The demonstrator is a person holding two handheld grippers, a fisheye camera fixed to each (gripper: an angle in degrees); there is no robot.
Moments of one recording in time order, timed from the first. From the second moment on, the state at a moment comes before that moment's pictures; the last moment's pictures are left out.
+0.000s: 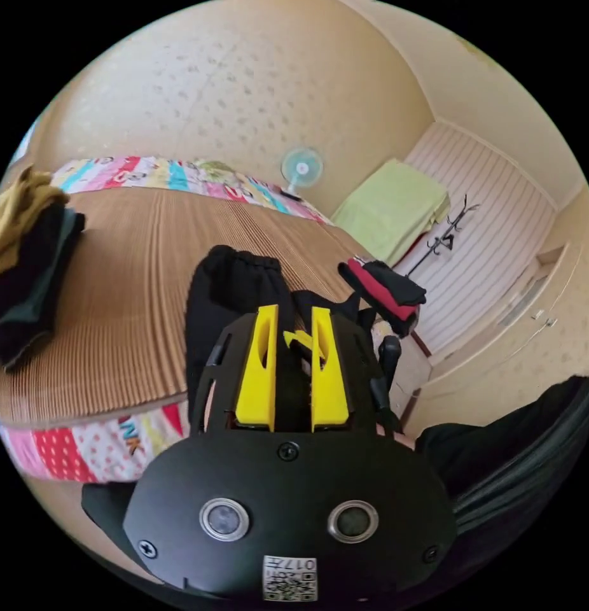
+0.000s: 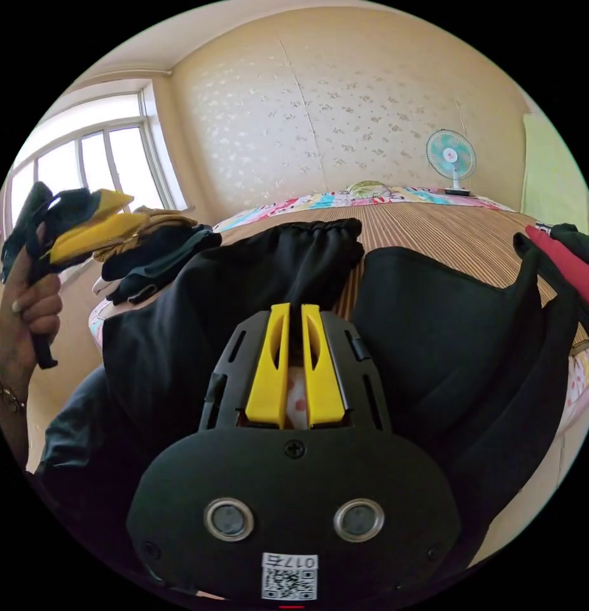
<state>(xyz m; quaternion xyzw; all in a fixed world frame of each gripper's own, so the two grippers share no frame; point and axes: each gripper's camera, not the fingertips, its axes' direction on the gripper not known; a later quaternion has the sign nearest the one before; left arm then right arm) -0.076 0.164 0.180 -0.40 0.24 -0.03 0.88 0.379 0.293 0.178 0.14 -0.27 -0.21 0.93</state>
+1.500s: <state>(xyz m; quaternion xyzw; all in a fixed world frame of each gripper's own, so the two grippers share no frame) -0.163 0.059 -0.103 -0.07 0.29 -0.28 0.91 0.401 0.148 -0.121 0.16 -0.52 -0.08 0.83</state>
